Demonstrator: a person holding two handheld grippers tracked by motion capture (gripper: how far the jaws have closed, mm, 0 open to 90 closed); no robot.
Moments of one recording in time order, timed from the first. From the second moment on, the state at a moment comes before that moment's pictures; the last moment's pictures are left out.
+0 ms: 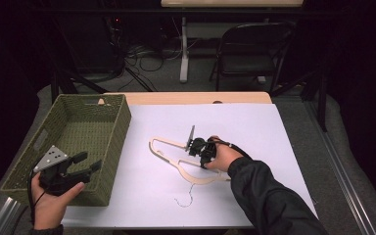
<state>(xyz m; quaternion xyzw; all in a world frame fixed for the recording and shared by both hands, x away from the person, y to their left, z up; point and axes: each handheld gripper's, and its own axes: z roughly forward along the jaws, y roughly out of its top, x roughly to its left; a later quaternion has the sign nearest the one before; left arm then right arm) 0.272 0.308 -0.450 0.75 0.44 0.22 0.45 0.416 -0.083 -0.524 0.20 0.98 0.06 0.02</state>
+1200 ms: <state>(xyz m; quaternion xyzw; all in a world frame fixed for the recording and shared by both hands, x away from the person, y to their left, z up) 0.276 0.172 -0.496 0.83 0.28 0.18 0.44 0.373 -0.097 -0.481 0.15 0.98 0.11 -0.01</state>
